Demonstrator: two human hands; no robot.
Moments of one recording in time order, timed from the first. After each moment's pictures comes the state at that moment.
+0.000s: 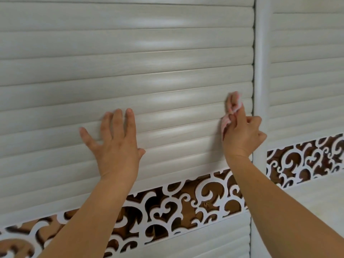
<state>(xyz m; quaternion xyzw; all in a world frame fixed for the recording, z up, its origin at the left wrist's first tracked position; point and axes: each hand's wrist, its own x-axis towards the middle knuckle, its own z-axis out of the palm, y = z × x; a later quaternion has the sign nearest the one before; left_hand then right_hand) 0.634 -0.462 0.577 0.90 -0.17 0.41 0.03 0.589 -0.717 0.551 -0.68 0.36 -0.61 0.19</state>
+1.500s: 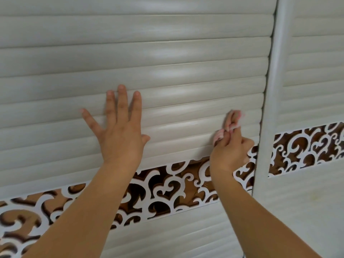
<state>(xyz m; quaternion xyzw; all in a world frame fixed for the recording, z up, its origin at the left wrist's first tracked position) 0.643 -0.458 0.558 0.89 -0.19 0.41 0.02 0.608 -0.661 0.475 -0.58 0.40 -0.60 0.38</state>
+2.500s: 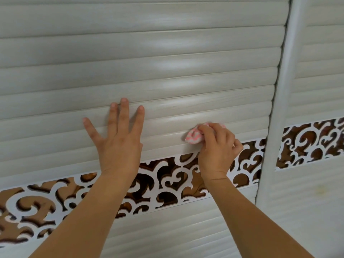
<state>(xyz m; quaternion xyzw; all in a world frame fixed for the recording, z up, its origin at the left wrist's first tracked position) 0.641 -0.425 0.526 0.90 -0.19 0.39 -0.01 0.611 -0.618 0.455 -0.73 0.21 -0.64 0.07</state>
